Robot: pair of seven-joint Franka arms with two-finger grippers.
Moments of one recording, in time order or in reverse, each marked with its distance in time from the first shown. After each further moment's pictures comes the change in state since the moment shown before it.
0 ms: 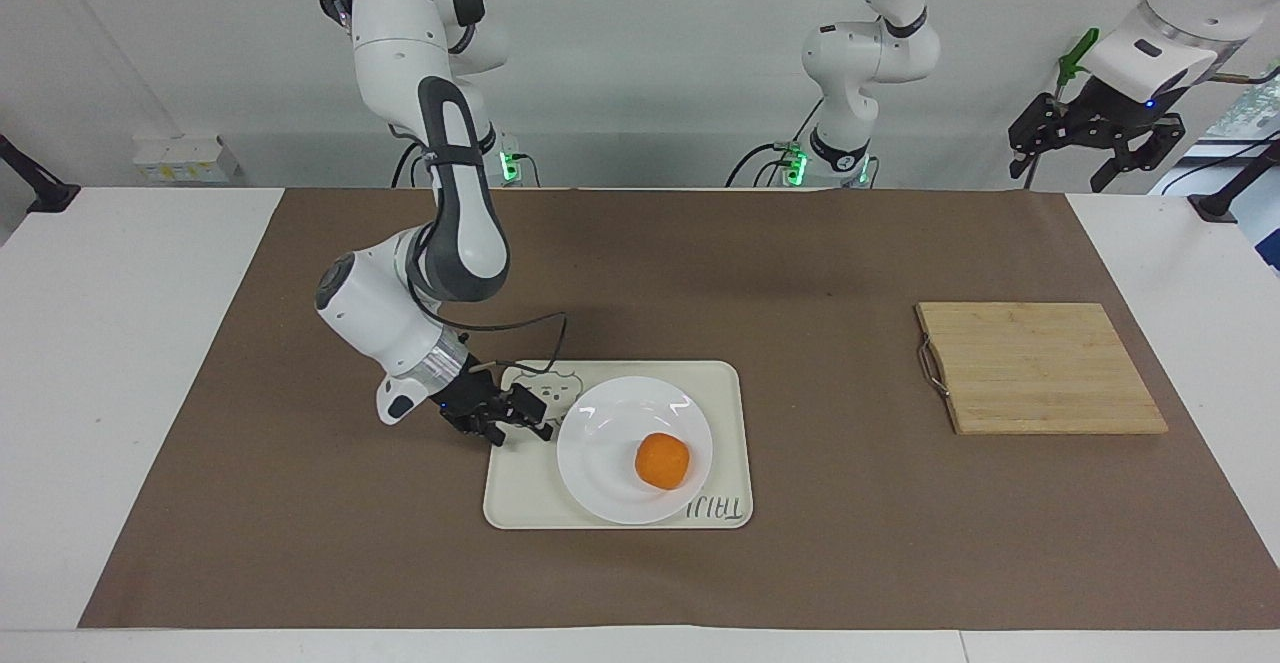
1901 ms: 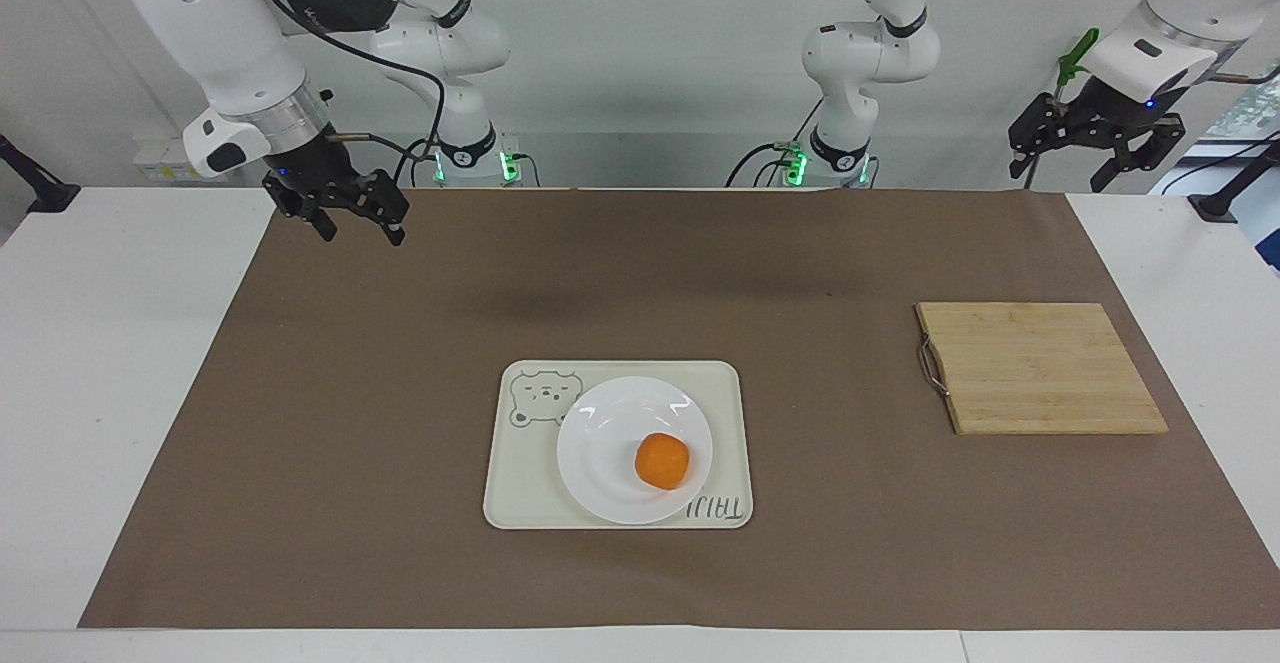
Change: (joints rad) left arm 0.000 0.000 0.000 0.000 0.000 0.000 0.000; right arm -0.020 -0.502 -0.121 0.046 -0.605 -0.696 0.317
